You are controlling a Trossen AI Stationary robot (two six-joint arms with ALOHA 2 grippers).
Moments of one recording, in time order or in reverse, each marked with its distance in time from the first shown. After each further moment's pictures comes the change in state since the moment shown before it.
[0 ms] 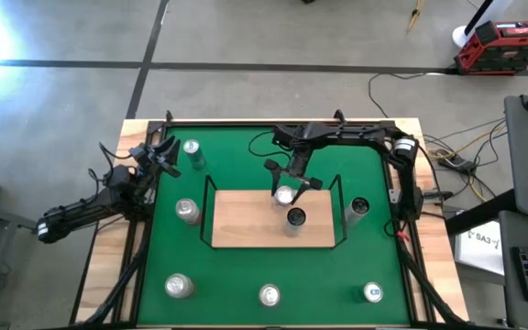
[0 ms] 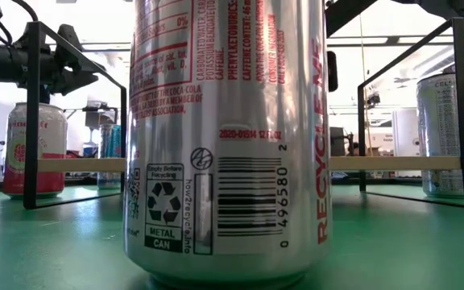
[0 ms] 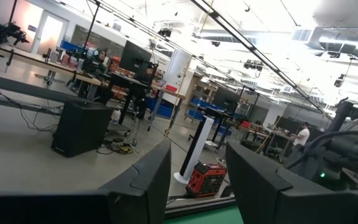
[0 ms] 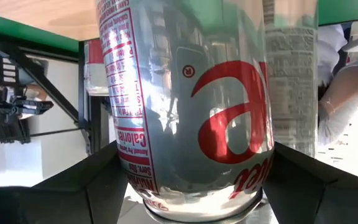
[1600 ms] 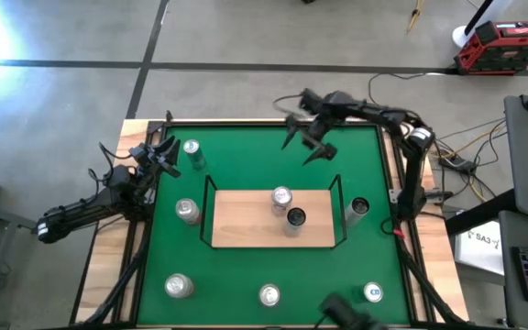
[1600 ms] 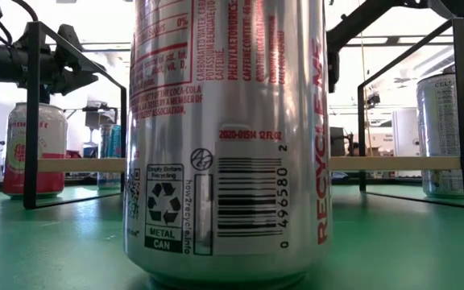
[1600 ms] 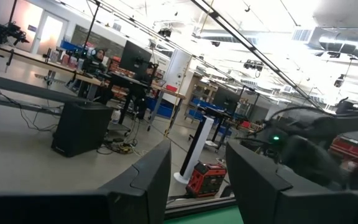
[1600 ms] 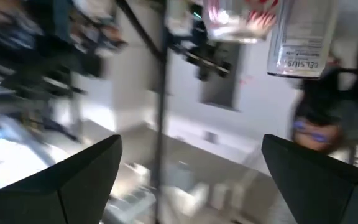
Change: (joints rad) left arm 0.000 0.000 0.000 0.000 0.000 0.000; right arm -0.335 -0.074 0.000 -0.139 -0.237 -0.138
